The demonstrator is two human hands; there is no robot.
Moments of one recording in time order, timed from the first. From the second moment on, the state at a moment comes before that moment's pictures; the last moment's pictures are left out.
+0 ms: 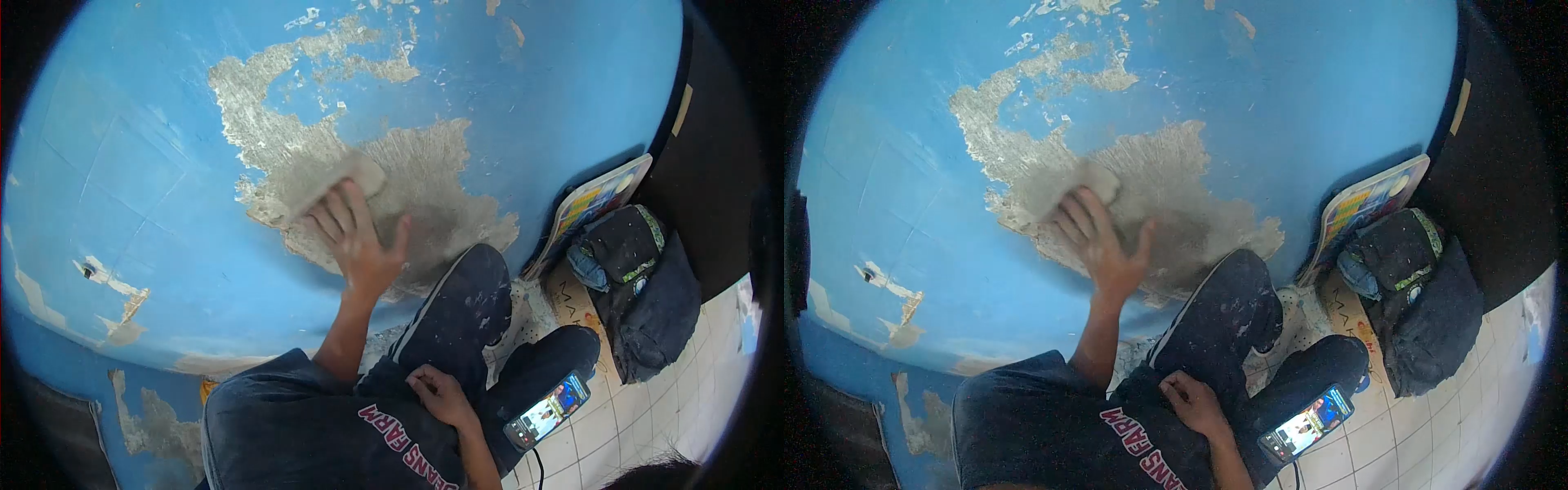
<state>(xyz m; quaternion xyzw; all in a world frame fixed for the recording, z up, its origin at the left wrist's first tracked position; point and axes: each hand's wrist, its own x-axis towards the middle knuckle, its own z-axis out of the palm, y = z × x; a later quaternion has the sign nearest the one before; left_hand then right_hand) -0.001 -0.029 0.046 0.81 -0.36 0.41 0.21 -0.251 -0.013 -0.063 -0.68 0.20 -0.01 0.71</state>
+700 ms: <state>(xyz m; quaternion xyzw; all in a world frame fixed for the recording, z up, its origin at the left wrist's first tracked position) -0.012 -0.023 0.023 0.81 -0.41 0.36 0.22 -0.252 -0.004 -0.078 -0.65 0.20 -0.04 0.73</state>
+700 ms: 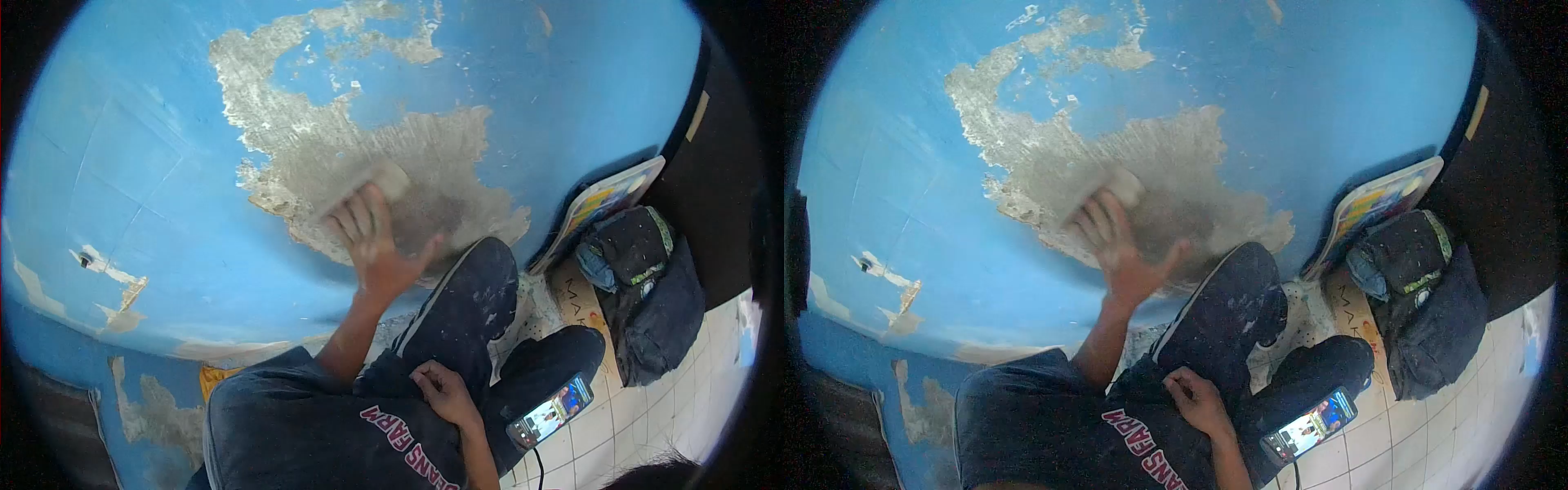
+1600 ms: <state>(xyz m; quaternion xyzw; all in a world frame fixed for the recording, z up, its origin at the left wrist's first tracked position) 0.004 -0.011 -0.010 0.83 -0.42 0.33 0.16 -0.250 -0.007 -0.079 -0.64 0.21 -0.02 0.74</state>
